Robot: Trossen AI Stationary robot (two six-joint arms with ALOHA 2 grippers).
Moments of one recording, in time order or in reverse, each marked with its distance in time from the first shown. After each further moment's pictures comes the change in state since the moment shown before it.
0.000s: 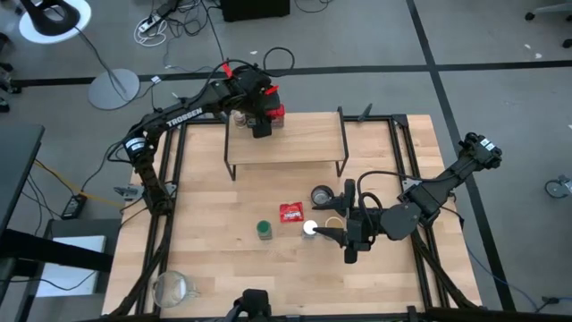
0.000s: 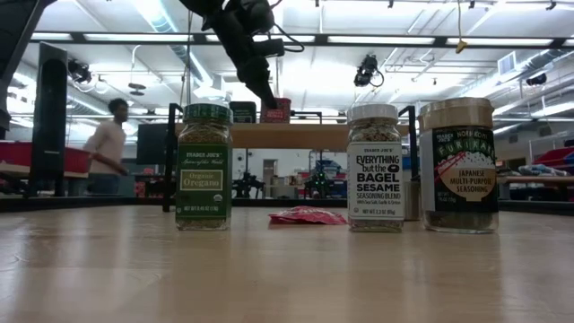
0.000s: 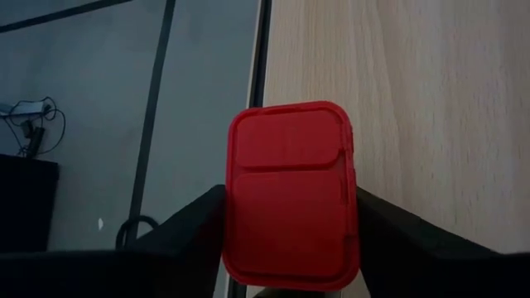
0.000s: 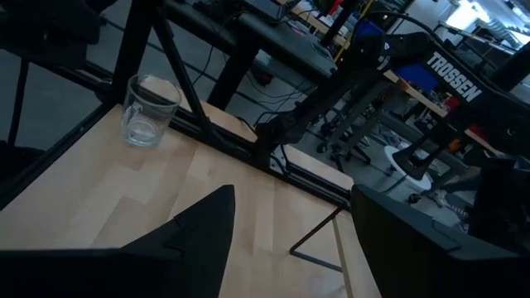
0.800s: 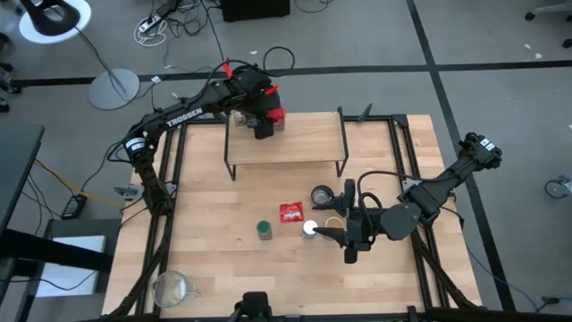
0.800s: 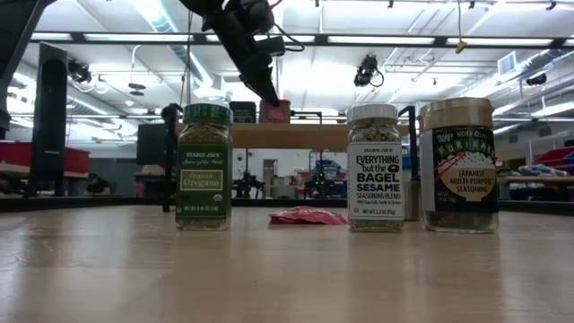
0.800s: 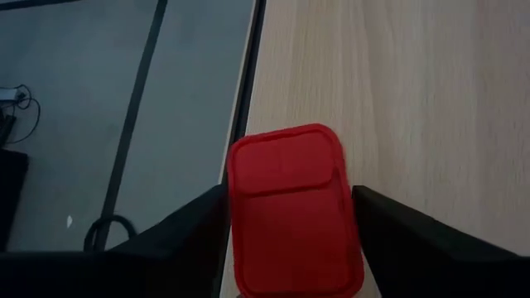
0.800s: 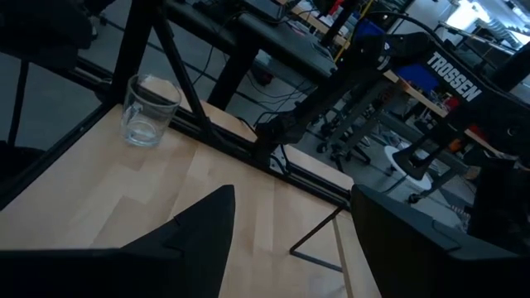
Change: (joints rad) left arm 0.000 0.000 -0.001 -0.002 0.054 -0.092; right arm 0.000 0.000 0.000 0.000 0.000 0.000
